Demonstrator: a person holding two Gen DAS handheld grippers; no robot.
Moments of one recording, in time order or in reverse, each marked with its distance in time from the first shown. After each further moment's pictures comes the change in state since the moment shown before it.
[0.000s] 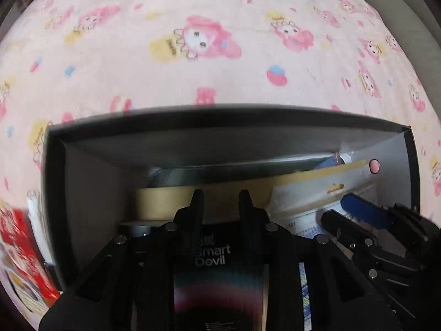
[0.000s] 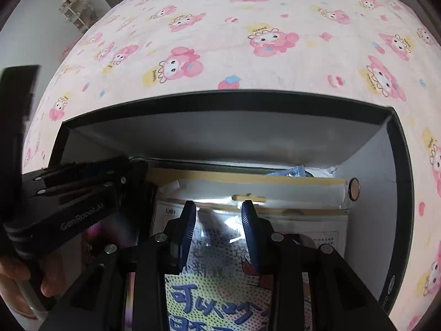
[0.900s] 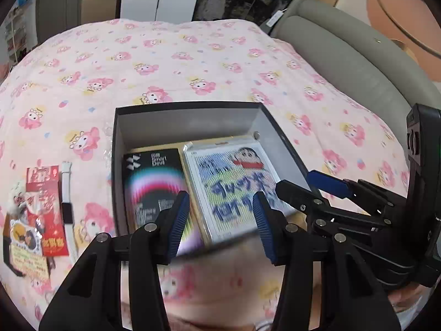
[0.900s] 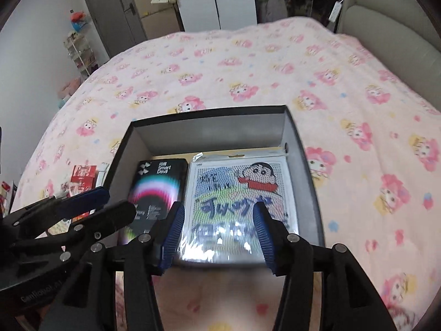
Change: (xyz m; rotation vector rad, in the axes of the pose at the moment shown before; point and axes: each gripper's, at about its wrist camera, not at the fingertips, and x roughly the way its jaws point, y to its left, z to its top) left arm -0.185 -0.038 -0.171 0.191 -0.365 -0.198; right arm -0.156 0.052 -0.138 0.037 -0.327 -0.128
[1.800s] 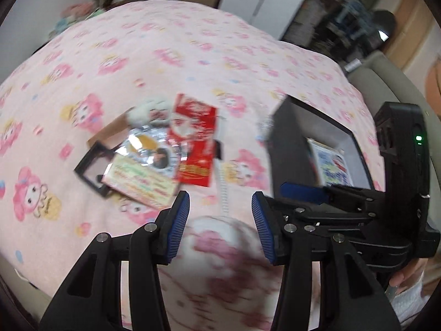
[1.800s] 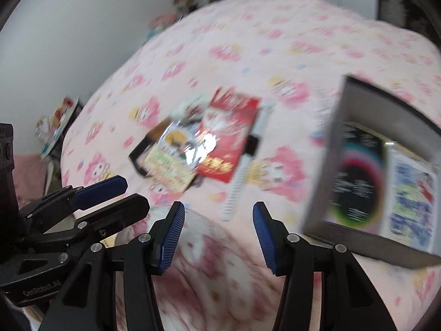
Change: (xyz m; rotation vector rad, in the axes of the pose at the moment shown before) left arm -0.116 0.221 -0.128 -0.392 -0.069 0.185; right arm 0.049 0.254 -0.053 -0.336 0.263 0.375
